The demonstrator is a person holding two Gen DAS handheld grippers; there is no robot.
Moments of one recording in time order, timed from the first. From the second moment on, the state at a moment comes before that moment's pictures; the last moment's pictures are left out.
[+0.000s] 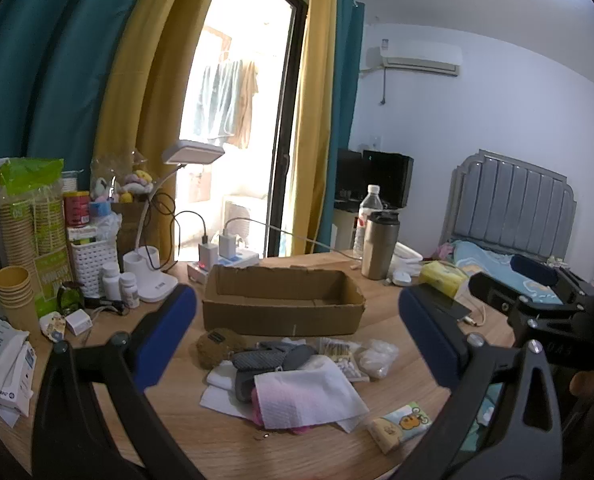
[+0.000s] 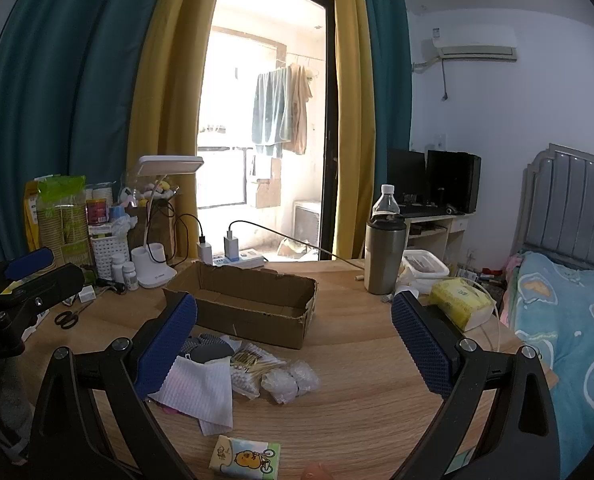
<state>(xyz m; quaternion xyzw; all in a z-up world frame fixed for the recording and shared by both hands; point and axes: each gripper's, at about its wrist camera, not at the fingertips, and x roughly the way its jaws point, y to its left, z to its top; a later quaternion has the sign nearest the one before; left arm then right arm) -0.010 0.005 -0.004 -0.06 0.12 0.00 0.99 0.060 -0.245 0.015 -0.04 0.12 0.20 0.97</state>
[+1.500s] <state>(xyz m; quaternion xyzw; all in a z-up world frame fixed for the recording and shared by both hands) -0.008 -0.001 -0.010 -0.07 0.12 0.00 0.99 0.056 -0.242 0.005 -0.04 0.13 0.21 0.97</state>
